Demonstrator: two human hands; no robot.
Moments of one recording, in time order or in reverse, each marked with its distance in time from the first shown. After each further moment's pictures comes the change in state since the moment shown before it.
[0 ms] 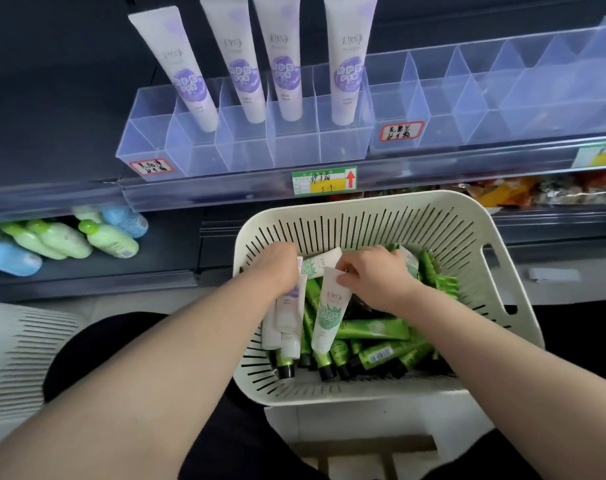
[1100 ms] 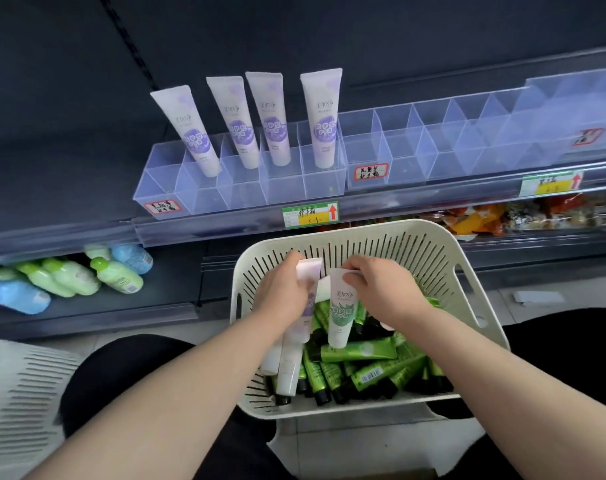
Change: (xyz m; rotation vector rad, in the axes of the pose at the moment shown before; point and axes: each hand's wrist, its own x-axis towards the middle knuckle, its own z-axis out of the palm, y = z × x) left_hand -0.038 0.026 0.003 -0.416 0.374 0.054; right_hand -0.034 0.008 -0.031 0.198 0.275 -0.016
